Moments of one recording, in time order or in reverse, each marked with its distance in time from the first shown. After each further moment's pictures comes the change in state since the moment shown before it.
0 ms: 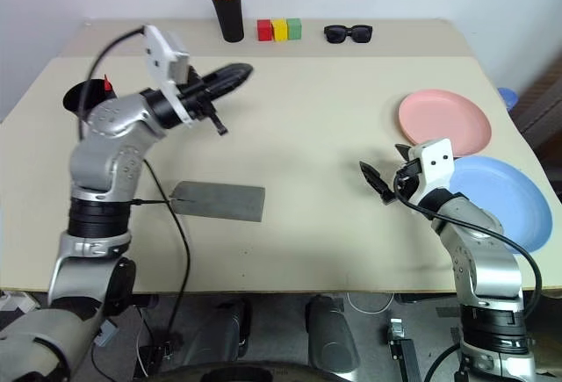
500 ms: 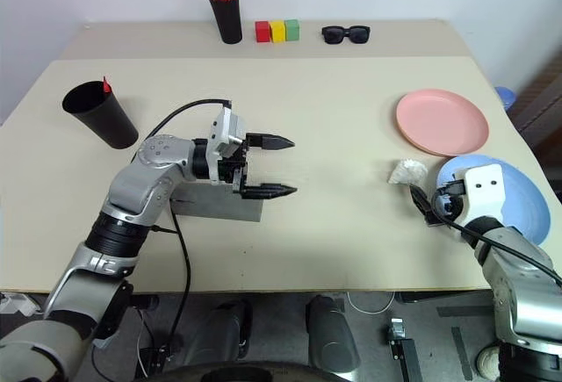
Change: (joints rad) left arm 0.089 0.105 -0.183 0.016 -0.020 -0.034 -0.381; right arm 0.208 -0.048 -0.153 -0.121 -0.022 0.139 -0.113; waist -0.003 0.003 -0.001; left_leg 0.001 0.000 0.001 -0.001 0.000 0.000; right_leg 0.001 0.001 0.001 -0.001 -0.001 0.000
